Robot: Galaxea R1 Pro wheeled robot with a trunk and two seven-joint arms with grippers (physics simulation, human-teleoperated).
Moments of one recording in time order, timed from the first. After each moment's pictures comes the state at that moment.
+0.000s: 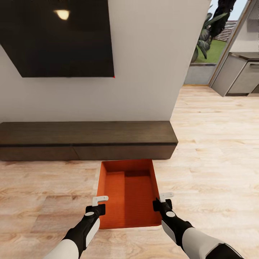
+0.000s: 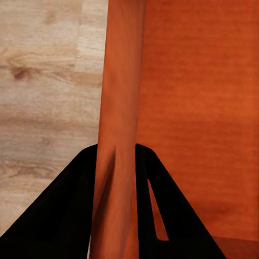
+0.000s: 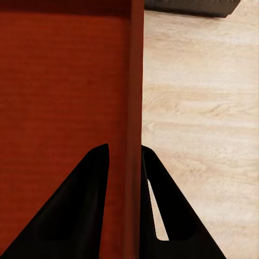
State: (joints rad) left arm -0.58 -0.13 -0.05 -0.45 0.08 0.10 0.25; right arm -0.72 0.08 0.45 -0.16 -0.29 -0.21 -0.18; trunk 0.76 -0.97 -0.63
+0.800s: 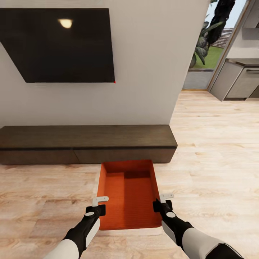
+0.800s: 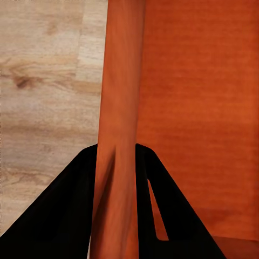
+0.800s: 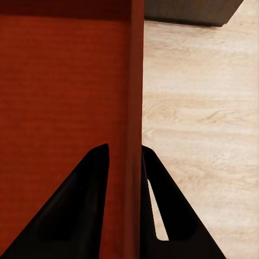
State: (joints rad) left arm -0.58 -0.13 -0.06 -0.45 0.08 0.11 0.25; right arm -0.72 0.08 0.45 -0.15 -0.30 -0.21 -0.18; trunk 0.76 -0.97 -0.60
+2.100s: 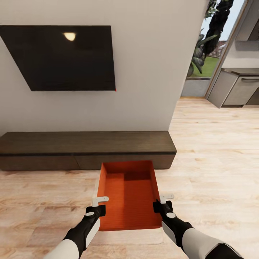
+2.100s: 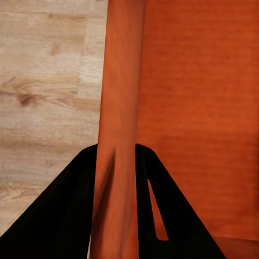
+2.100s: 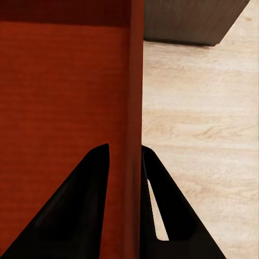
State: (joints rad) left arm -0.58 -0.13 -0.06 -0.45 0.08 0.12 0.25; right arm -0.72 0.08 0.46 -0.14 -0.31 -0.21 -0.18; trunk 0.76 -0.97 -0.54
